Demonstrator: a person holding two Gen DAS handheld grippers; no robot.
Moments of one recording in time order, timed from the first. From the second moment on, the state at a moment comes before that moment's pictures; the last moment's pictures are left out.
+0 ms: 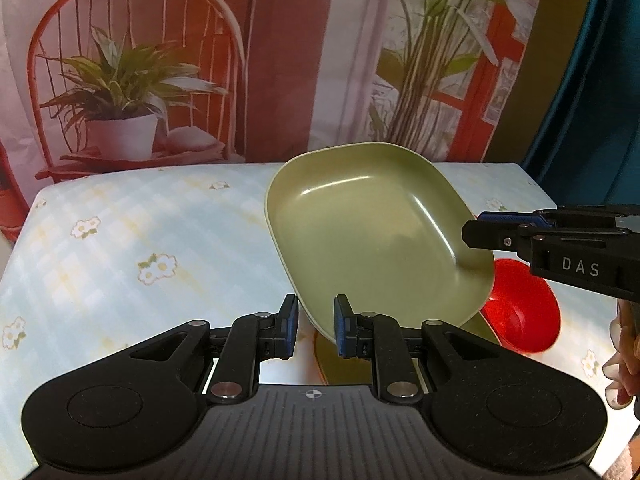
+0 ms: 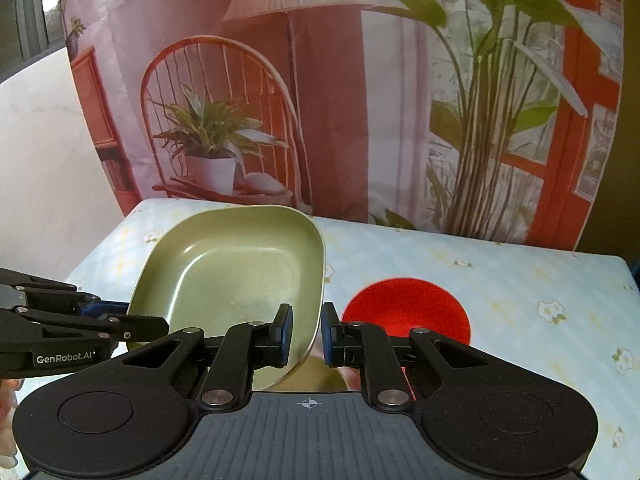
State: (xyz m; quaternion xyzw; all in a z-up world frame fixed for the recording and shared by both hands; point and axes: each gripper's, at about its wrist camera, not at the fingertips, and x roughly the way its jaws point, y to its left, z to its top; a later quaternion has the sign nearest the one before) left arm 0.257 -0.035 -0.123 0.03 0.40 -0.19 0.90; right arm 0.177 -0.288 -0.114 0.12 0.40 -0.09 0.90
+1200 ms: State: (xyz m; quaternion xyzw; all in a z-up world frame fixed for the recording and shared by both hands) left arm 0.229 -0.050 -0.169 0.05 0.46 -0.21 0.86; right arm 0.118 -0.275 -0.146 0.14 0.44 -0.10 0.88
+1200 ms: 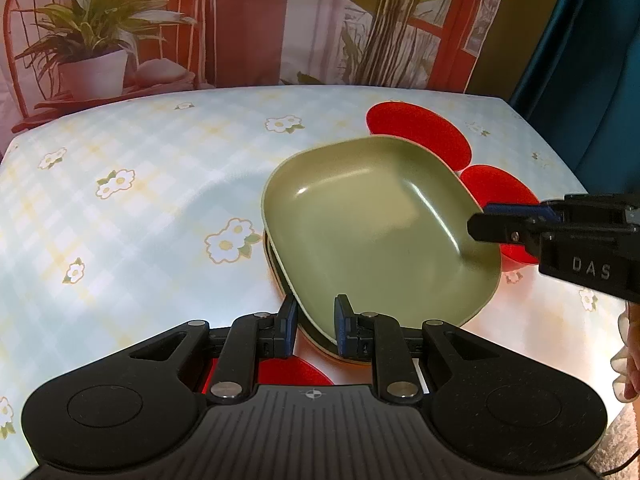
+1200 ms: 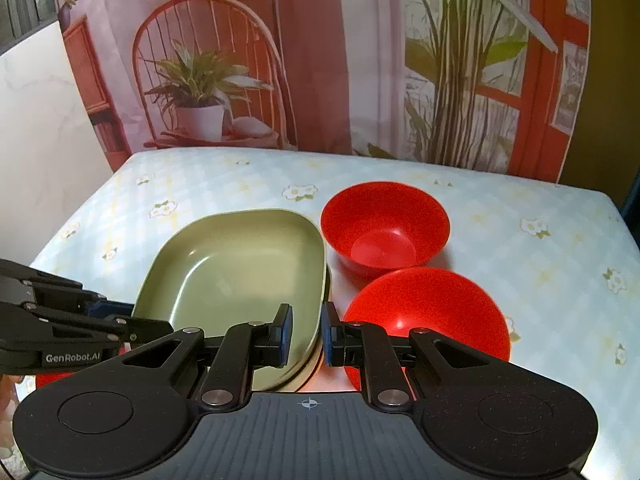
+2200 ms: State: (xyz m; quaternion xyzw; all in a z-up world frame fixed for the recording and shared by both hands) left arm 0.236 -0.049 -0.164 0.03 0.46 -0.20 0.87; right arm 0.117 -0.274 -0.163 0.13 0.46 -0.10 0.87
